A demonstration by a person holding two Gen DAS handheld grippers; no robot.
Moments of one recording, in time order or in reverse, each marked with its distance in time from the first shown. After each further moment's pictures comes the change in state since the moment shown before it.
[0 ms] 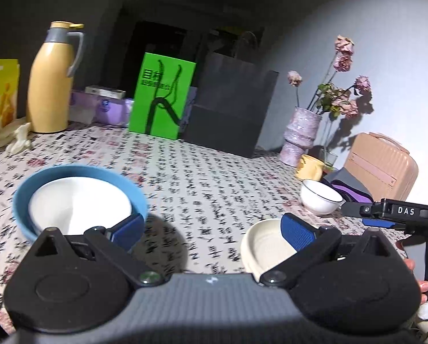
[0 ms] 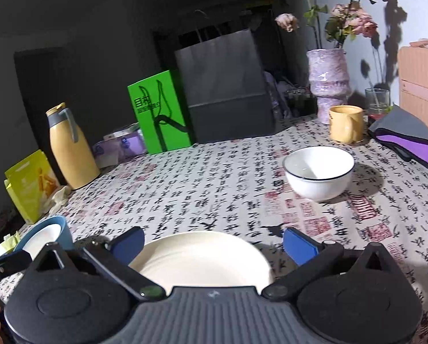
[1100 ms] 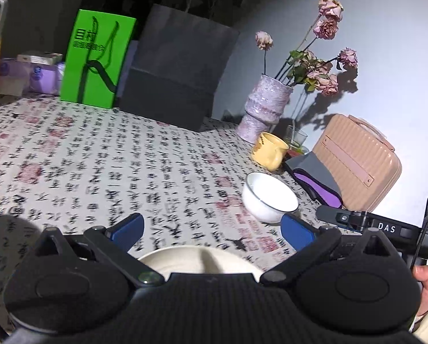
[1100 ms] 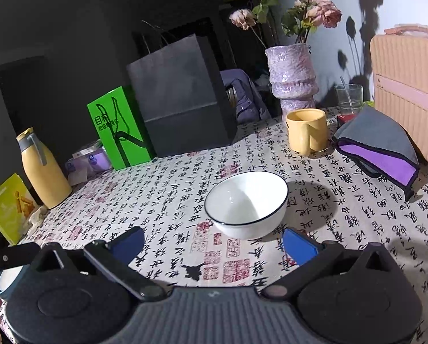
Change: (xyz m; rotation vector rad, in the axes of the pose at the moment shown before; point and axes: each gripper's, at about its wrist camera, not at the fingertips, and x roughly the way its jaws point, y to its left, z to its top) left arm 0.121 -0.107 0.052 -0.055 0.200 -0.115; right arm 0.020 -0.115 0.063 0.062 0.045 -0.017
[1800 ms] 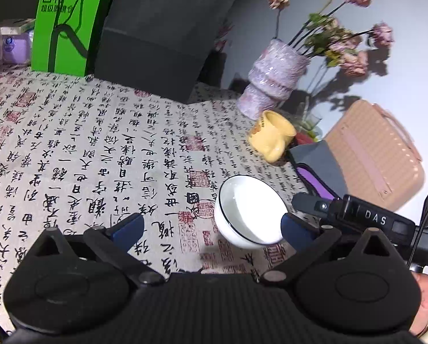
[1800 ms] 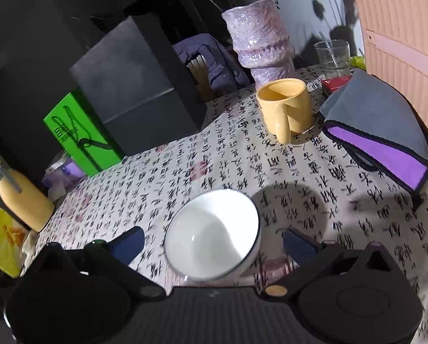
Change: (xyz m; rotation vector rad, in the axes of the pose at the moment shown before) left arm 0.119 -0.058 0.058 -0.096 0.203 0.071; right arm 0.077 -0.056 0.075 0.180 0.181 -0.022
